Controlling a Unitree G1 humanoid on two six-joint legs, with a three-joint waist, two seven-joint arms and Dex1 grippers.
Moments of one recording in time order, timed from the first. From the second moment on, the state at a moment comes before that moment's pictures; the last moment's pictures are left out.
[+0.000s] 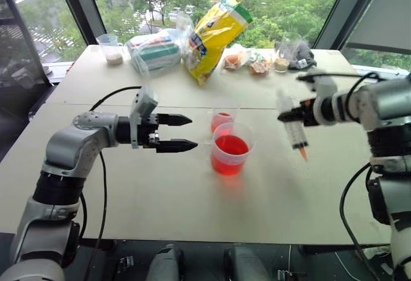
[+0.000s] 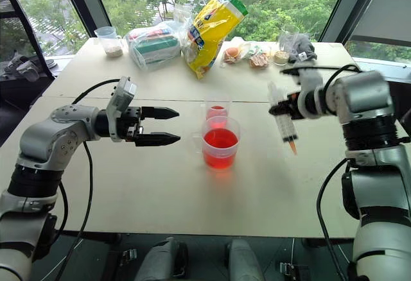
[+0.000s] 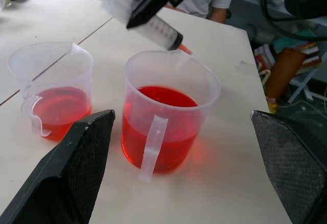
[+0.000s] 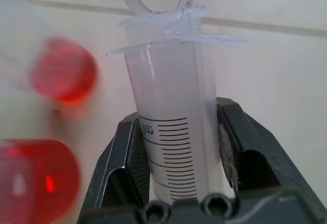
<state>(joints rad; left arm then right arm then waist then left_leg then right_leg) -0.67 0.67 -0.04 -0.05 -0.62 0.71 -1.19 -1.05 -0.78 -0.03 0.18 0.49 1.35 0.60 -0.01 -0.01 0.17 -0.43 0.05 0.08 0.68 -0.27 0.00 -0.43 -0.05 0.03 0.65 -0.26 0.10</state>
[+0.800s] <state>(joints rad) -0.80 0.66 -0.07 0.06 -0.59 0.71 -1.27 -0.32 -0.26 -0.10 -0.53 0.54 0.56 0.50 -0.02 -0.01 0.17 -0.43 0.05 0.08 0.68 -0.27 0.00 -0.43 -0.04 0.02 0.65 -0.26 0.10</state>
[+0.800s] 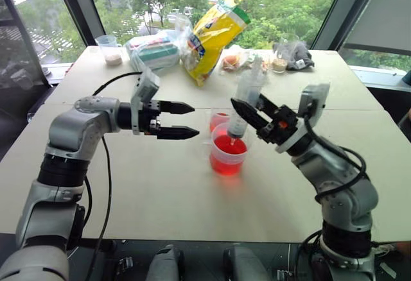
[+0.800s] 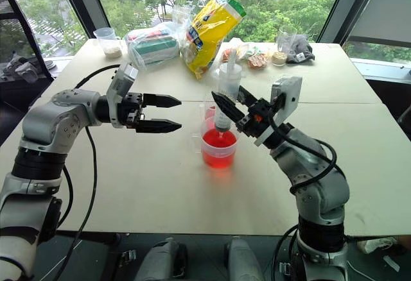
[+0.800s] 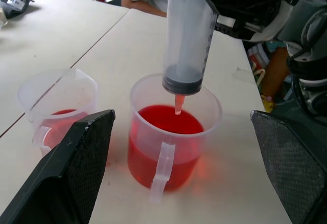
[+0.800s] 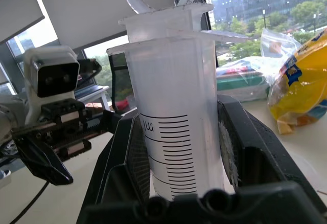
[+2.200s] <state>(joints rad) -1.01 0.37 -0.12 0.17 -0.62 0.76 -1.26 -0.24 -0.29 0.04 -0.39 0.37 0.32 0.52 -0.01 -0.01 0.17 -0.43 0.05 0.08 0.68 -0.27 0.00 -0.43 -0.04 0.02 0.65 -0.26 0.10</state>
